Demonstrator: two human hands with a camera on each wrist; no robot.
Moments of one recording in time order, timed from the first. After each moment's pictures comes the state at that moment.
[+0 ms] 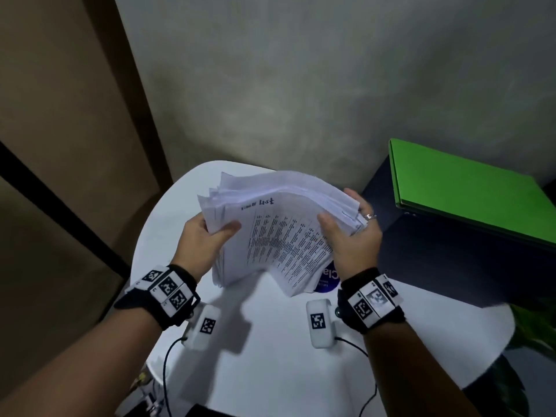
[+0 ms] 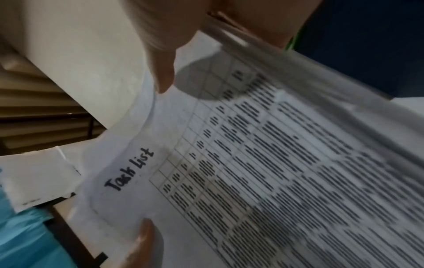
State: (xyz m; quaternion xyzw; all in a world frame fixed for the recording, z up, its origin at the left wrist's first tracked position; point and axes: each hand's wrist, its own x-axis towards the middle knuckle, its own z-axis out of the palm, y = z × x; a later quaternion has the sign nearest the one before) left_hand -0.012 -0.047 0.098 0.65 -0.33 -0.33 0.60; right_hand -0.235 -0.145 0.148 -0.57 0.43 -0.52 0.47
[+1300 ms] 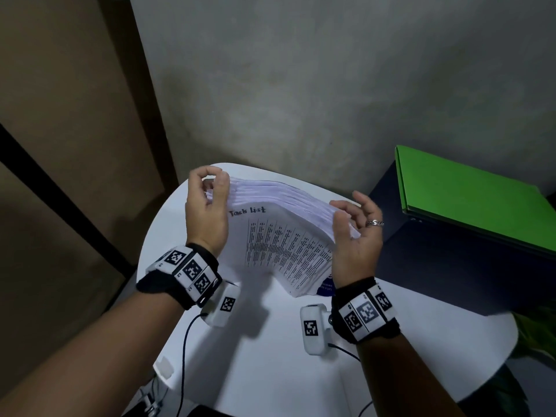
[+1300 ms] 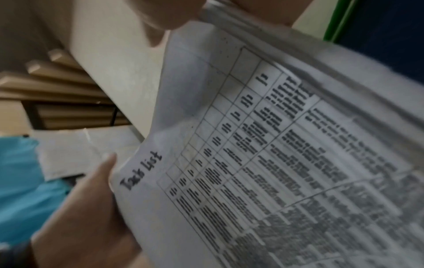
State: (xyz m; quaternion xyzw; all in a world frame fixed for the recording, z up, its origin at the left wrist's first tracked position) left_hand -0.015 -0.070 0.140 0.61 -0.31 -0.14 0.72; right_hand -0.216 -0.129 0.153 -0.57 0.37 -0.57 0.46
